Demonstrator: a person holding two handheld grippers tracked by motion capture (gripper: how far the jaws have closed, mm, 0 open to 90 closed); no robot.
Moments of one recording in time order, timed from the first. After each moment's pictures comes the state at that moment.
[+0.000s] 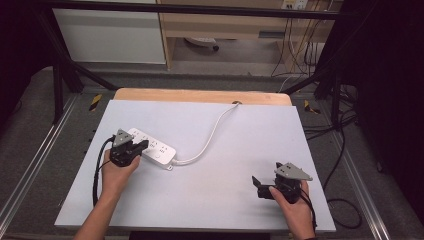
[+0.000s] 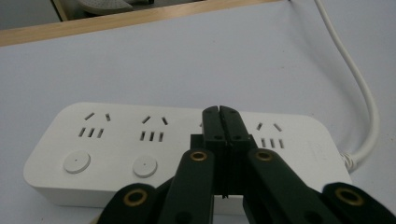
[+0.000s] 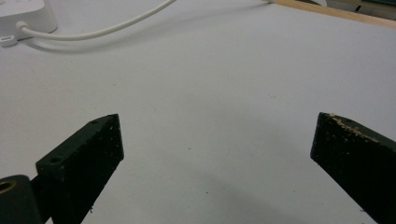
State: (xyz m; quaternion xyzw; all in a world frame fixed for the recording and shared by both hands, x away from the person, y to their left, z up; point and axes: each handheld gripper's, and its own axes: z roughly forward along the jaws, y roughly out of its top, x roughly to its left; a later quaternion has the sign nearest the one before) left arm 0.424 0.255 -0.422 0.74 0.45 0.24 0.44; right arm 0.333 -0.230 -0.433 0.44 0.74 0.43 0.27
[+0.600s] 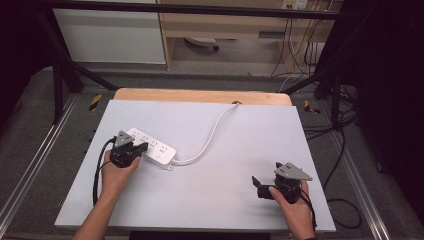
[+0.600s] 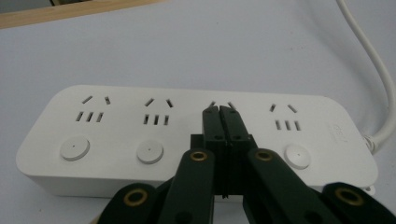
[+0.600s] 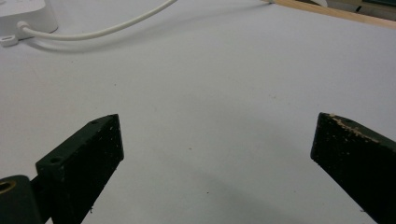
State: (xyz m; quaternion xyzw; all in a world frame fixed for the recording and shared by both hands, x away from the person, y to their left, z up) left arm 0.429 0.260 -0.433 0.76 0.44 0.23 0.42; right arm 0.333 -0.230 -0.433 0.44 0.74 0.43 0.28
